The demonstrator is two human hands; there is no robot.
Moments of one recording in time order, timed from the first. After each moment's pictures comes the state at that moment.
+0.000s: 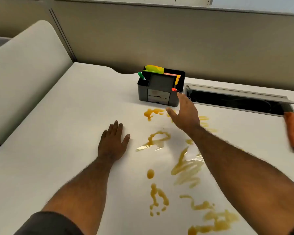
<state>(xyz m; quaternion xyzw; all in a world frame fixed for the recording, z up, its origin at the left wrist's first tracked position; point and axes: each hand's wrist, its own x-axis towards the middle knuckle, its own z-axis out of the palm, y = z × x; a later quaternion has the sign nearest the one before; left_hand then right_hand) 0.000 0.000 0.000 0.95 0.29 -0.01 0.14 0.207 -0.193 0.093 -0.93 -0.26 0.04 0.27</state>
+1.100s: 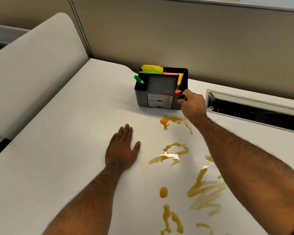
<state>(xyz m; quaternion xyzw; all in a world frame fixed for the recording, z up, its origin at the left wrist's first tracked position) 0.000 0.016 -0.022 0.95 0.31 0.05 0.10 0.247 -0.106 0.103 -0.92 -0.27 0.04 0.29</state>
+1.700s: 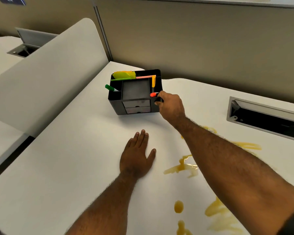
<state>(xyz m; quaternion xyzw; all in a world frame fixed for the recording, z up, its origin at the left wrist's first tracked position) 0.002 0.014 -0.020 0.94 0.31 0.06 0.11 0.198 0.003 0.095 -0.85 -0.41 0.08 0.32</state>
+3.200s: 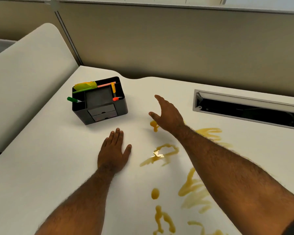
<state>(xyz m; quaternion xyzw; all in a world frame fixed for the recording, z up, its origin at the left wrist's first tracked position) 0.006 0.018 -0.019 0.95 0.31 0.01 0.10 0.226 -0.100 0.071 -0.88 -0.39 0.09 0.28</state>
